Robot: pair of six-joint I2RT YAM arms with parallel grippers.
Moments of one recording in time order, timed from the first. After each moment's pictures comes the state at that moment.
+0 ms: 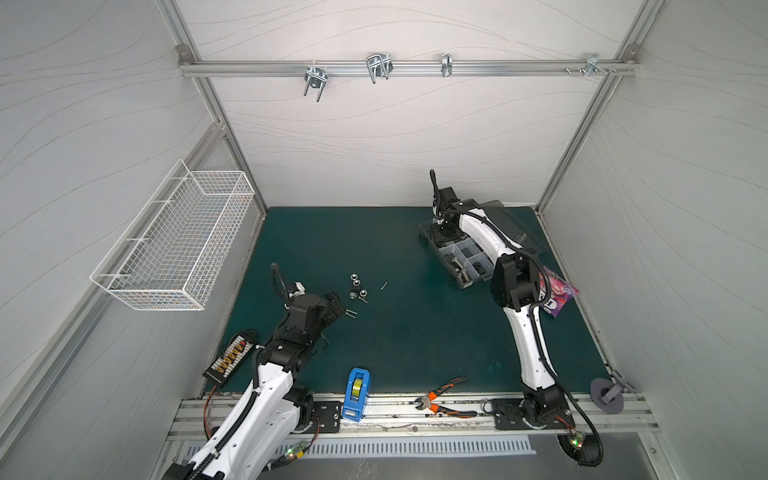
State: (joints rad) left arm -0.24 0.70 0.38 -0.33 -0.17 -0.84; right arm 0.42 2.43 2.29 -1.01 0.09 0.06
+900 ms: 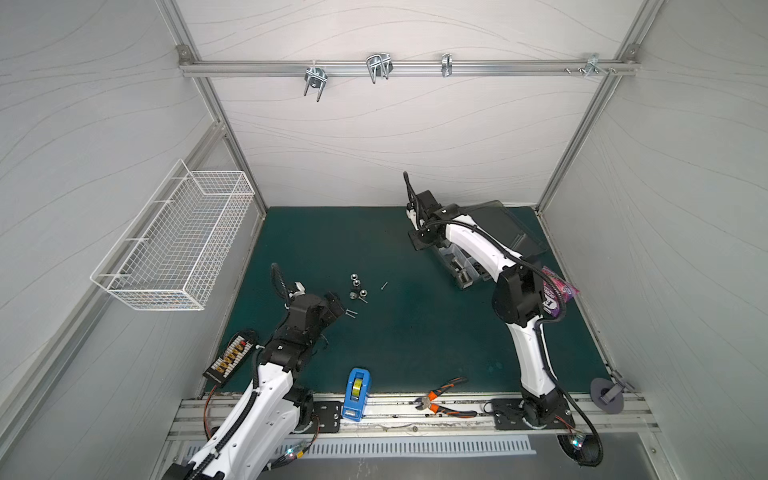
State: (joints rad) left arm -0.24 0.70 0.38 -0.33 -0.17 -0.84; right arm 0.64 2.22 2.10 -0.95 0.07 0.06
